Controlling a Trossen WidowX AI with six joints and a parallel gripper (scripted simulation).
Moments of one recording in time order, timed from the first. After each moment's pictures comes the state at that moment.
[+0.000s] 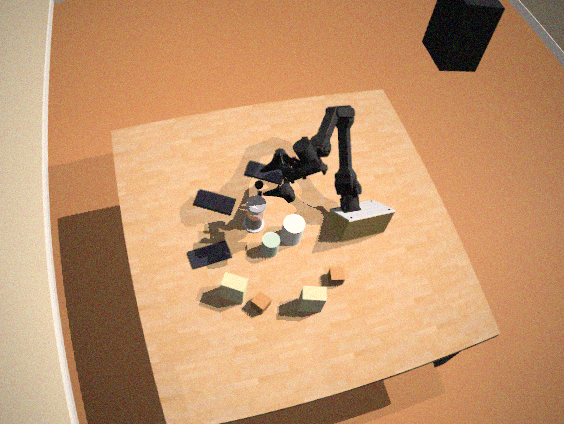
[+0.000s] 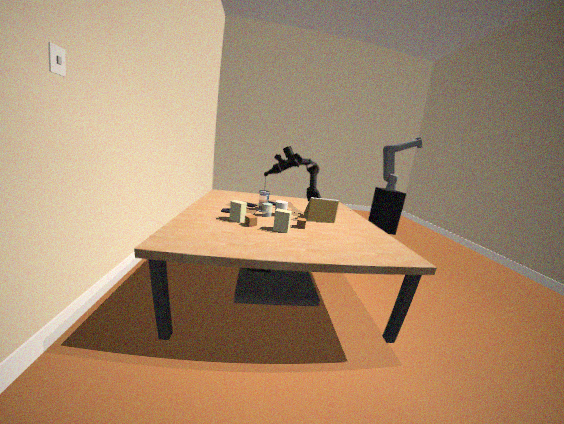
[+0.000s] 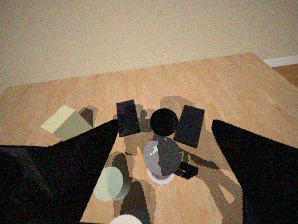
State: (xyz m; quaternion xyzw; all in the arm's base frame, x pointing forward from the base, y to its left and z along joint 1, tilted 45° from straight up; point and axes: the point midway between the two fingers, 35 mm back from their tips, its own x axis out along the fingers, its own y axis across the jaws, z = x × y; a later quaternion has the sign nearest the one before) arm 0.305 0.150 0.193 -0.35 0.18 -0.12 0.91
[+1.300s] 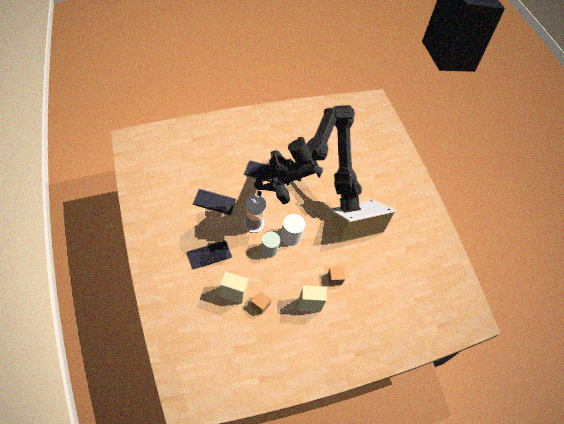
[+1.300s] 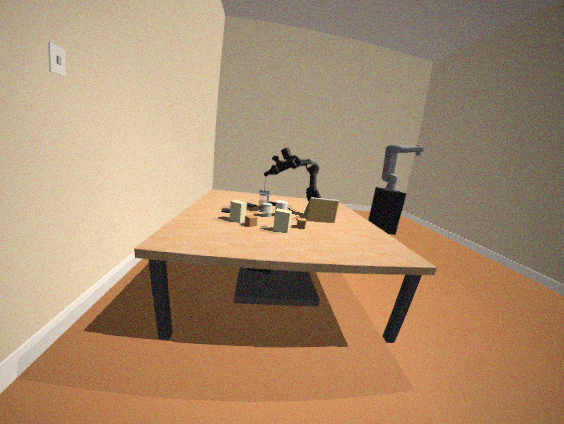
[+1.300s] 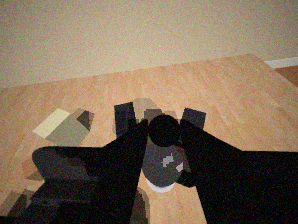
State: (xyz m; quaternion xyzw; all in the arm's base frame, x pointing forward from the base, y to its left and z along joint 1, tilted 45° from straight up) arm 0.321 0.142 0.188 -0.35 0.18 -0.12 0.91
